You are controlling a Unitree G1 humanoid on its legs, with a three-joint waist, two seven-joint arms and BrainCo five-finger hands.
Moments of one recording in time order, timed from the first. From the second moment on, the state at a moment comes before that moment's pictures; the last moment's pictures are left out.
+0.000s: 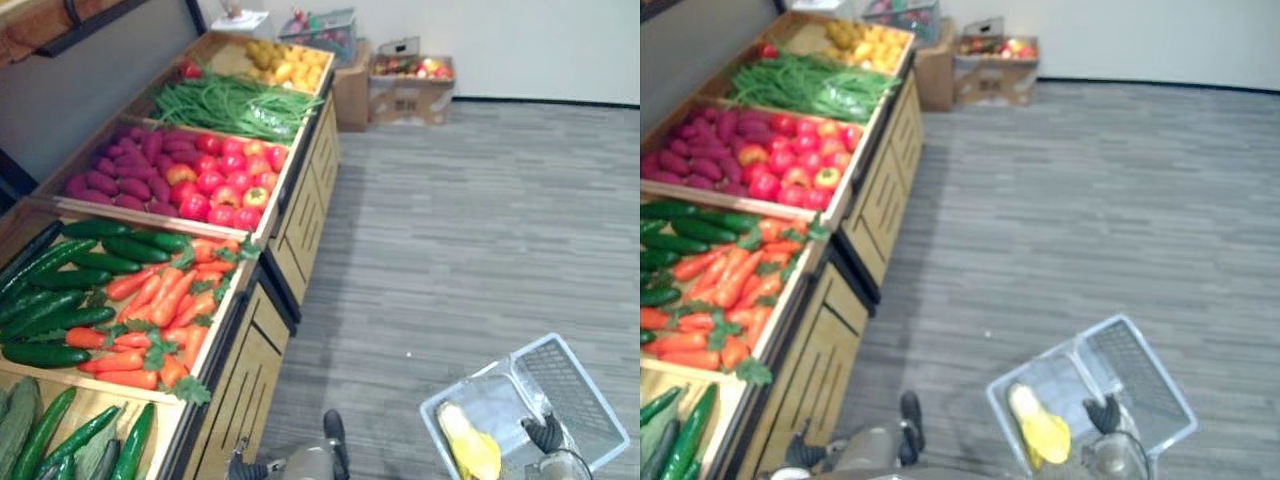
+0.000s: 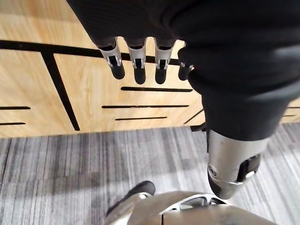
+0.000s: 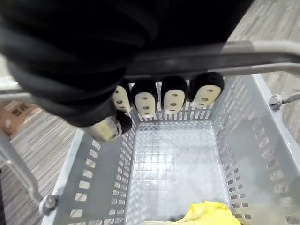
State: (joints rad) left arm 0.18 0.11 0.13 0.98 0.37 -0.14 0.30; right arm 0.12 -0.26 -0.20 0.78 -0.50 -0.11 -0.26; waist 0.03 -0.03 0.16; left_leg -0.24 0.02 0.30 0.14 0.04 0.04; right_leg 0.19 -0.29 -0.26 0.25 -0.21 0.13
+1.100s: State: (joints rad) left arm 0.22 -0.03 0.56 1.04 0.12 -0.07 0.35; right arm 0.13 -0.16 -0.66 1.05 -0.35 -0.09 -0.28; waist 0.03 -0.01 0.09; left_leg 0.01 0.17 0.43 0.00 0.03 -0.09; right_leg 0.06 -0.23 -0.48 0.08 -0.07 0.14
